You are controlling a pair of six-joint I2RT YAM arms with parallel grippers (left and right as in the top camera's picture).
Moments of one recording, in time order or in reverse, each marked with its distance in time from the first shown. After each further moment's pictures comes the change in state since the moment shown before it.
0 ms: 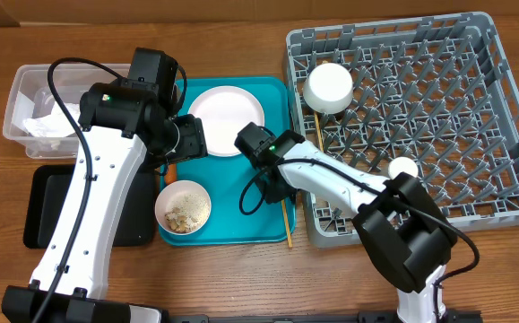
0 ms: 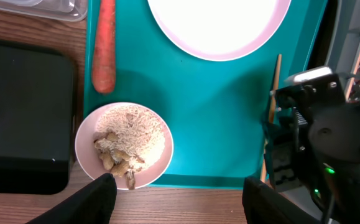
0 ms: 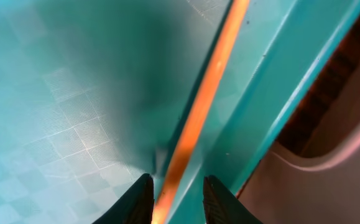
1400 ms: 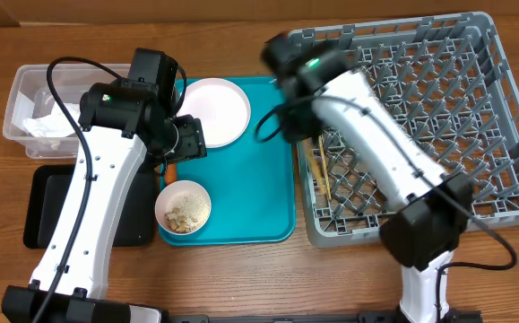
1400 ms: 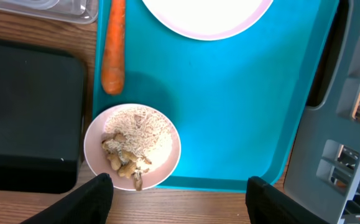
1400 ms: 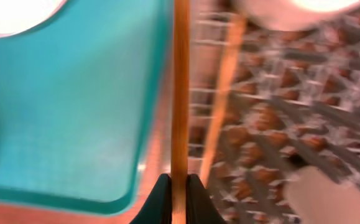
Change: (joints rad) left arm 0.000 0.000 -0.001 -0.002 -0.030 0.000; right arm -0.235 0.046 0.687 -0.598 -0.058 0.001
